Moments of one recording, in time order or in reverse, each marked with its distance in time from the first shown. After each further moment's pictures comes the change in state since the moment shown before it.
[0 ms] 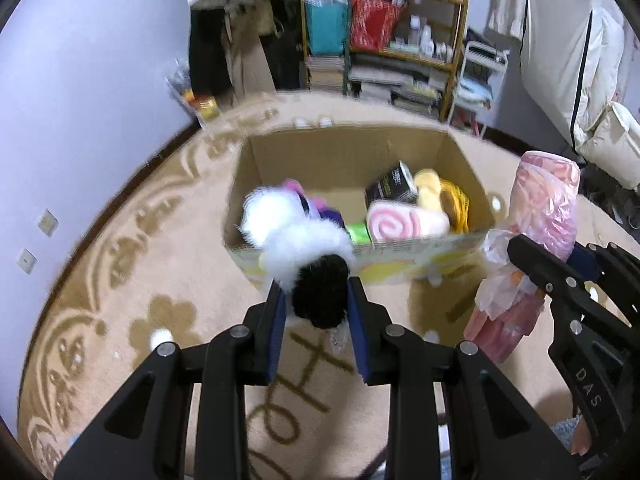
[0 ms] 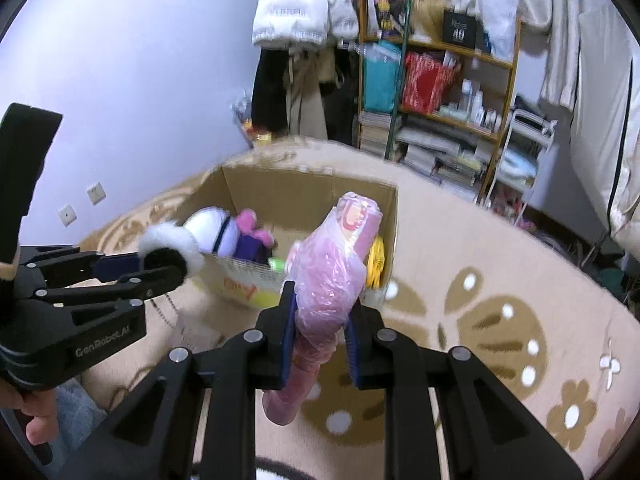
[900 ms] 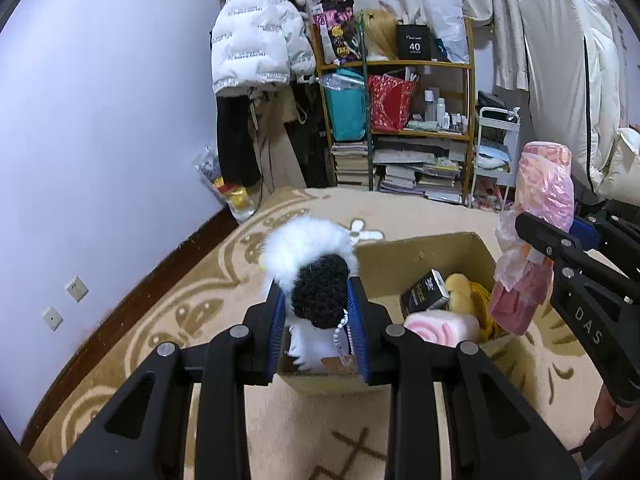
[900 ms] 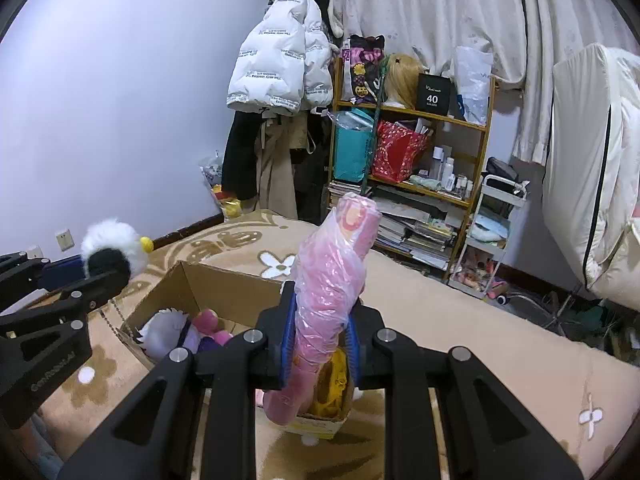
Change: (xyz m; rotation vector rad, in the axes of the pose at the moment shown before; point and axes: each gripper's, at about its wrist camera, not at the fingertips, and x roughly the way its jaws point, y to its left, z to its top) left arm -0.007 0.007 0.051 0.046 -0.296 0.113; right arm 0.022 -0.010 0.061 -0.002 -0.195 -0.107
